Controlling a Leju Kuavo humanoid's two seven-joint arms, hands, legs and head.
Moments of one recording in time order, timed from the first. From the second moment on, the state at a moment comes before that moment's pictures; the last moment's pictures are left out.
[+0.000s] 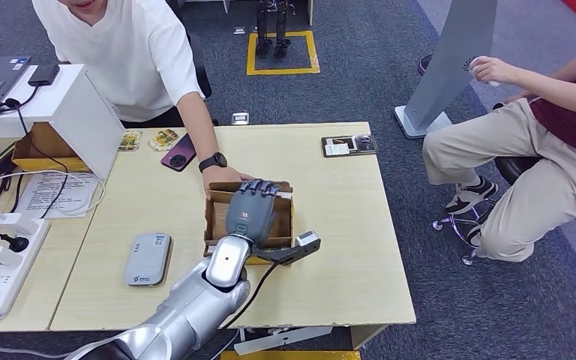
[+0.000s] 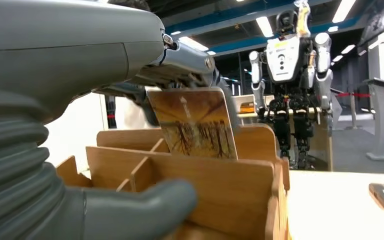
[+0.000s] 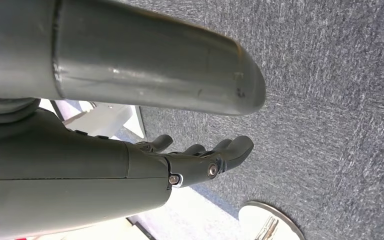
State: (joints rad) left arm -0.63 -0.29 -0.65 -0.56 -1.47 0.57 0.27; right arm -0.14 0.09 -0.91 -0.23 1.43 -0.44 0.12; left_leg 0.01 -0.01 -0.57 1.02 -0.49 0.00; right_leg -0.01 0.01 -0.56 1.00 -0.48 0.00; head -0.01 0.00
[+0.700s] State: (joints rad) left arm -0.64 -0.28 -0.66 -0.54 -1.46 0.61 0.26; right arm -0.14 0.09 -0.91 -0.23 1.42 -0.44 0.12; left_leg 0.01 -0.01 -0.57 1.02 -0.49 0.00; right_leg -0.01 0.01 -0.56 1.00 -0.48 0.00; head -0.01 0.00
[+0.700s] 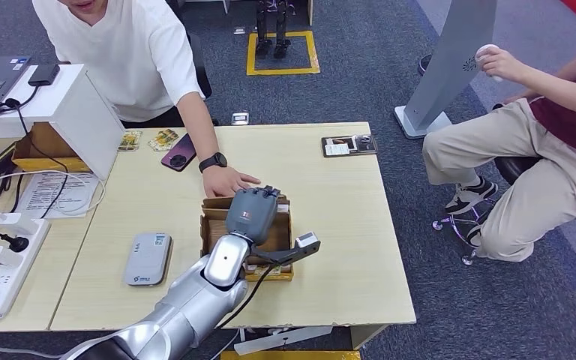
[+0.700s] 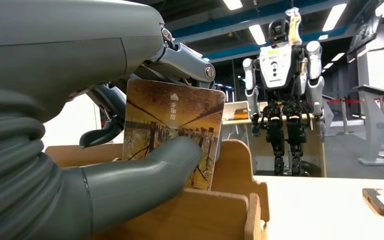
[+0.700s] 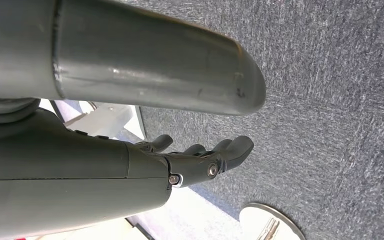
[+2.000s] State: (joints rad) left arm -0.60 -0.23 -0.49 -0.99 -1.26 0.69 0.02; right arm -0.12 0.09 -0.86 -0.23 1.38 -0.45 0.11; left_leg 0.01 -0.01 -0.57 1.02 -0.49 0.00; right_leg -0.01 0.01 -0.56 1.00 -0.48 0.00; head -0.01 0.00
